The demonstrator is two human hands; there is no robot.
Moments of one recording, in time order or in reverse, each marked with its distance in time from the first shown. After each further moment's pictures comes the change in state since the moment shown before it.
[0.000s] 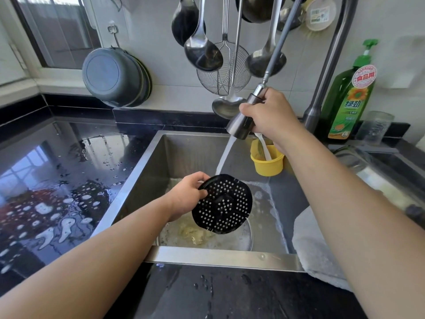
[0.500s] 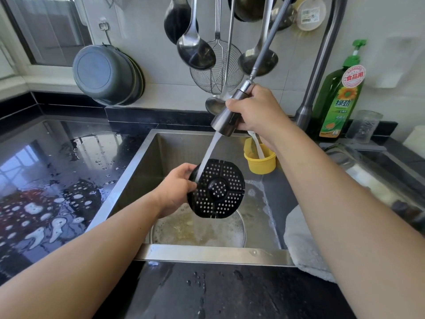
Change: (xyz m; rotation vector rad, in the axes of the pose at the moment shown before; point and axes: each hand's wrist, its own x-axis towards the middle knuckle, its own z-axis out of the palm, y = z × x) left_hand 0.001 0.001 -0.008 -0.293 0.018 0.021; right_hand -0.002 -0.008 0.004 0.137 -0.081 0.008
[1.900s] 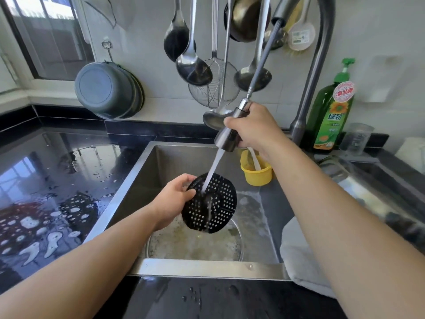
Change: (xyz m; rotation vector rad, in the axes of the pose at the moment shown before) left_hand -0.004 0.004 0.001 0.049 0.021 0.044; right_hand -0.002 -0.002 -0.002 -0.155 0.055 0.054
